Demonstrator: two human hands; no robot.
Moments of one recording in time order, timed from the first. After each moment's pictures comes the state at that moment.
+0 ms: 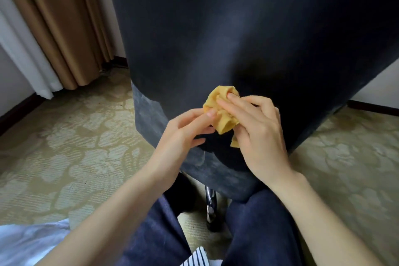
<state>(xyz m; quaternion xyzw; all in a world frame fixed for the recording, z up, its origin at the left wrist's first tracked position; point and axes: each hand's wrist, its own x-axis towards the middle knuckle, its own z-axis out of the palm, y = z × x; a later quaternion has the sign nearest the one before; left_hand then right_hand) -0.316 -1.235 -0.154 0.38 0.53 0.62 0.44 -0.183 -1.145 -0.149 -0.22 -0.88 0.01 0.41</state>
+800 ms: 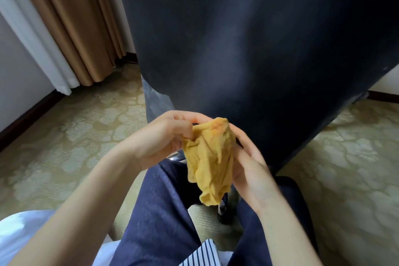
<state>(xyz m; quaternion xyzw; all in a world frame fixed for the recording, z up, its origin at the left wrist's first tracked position) -0.357 -1.244 -0.153 0.44 0.46 0.49 0.59 -0.184 -1.181 -0.204 -0.22 -0.46 0.79 0.33</state>
